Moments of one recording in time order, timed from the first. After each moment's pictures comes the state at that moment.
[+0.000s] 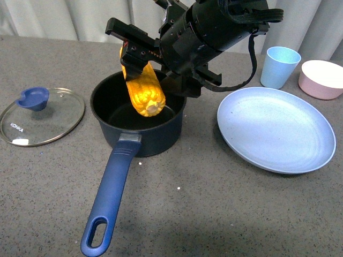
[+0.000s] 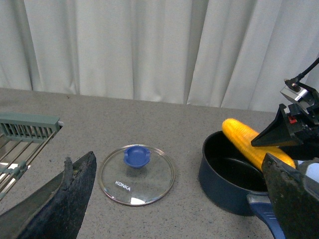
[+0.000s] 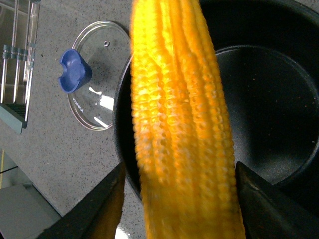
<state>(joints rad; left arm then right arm) 0.00 0.00 0.02 0.00 0.00 0.00 0.51 2.16 1.44 -0.14 -0.38 0.54</state>
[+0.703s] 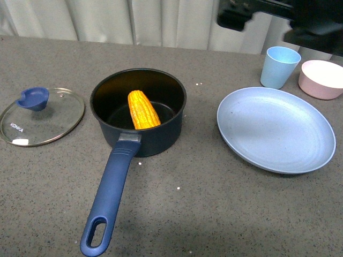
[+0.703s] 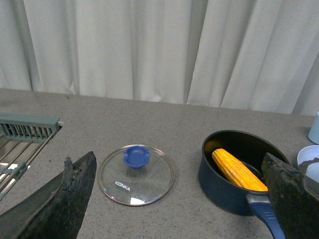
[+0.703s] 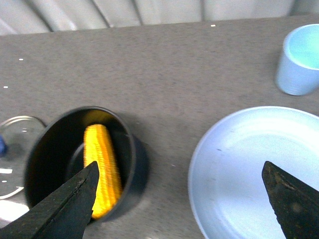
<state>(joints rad) 0.00 0.00 0.02 0.00 0.00 0.00 0.41 1.64 0.92 0.14 0.10 0.34</state>
